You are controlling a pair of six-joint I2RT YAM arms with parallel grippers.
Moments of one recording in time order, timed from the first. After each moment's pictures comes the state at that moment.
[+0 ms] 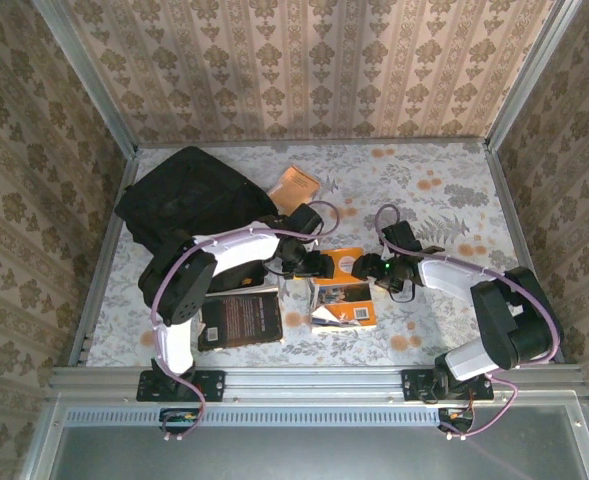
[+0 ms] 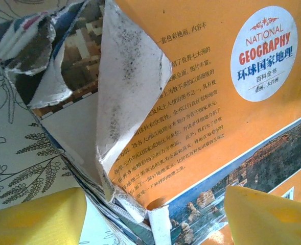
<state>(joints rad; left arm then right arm) -0.82 1.90 1.27 -0.60 0.32 -0.61 0.33 1.49 0.66 -0.29 -0.29 0.68</state>
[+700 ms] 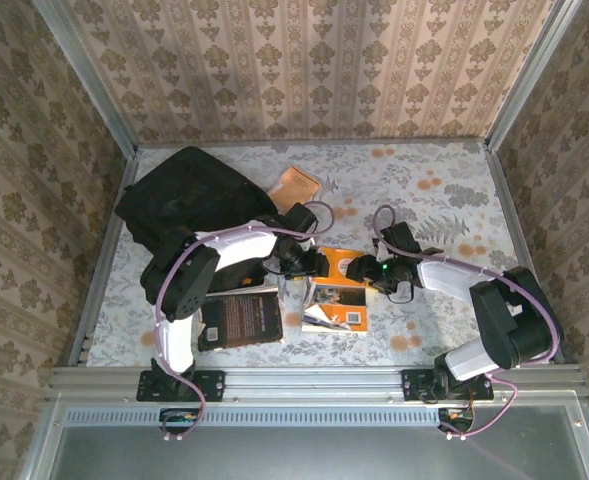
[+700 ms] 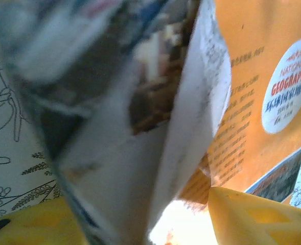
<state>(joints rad) -0.78 1.93 1.25 -0.56 0.39 -0.61 0.35 1.47 0.64 -0.25 -0.44 0.69</state>
